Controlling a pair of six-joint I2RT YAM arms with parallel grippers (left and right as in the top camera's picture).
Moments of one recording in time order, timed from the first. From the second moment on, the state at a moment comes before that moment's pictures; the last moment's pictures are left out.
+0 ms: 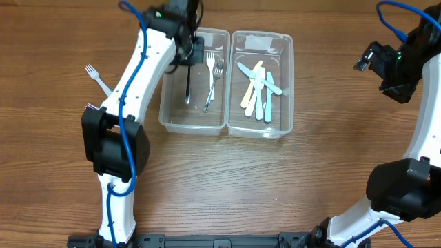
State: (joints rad) left arm -0.31 2.20 2.11 -1.14 0.02 -0.29; right arm -0.32 1.87 2.02 -1.46 -0.17 0.31
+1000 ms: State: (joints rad) left arm -0.05 2.21 2.24 -1.56 0.05 -0.55; right arm -0.32 1.87 2.02 -1.47 -0.17 0.31
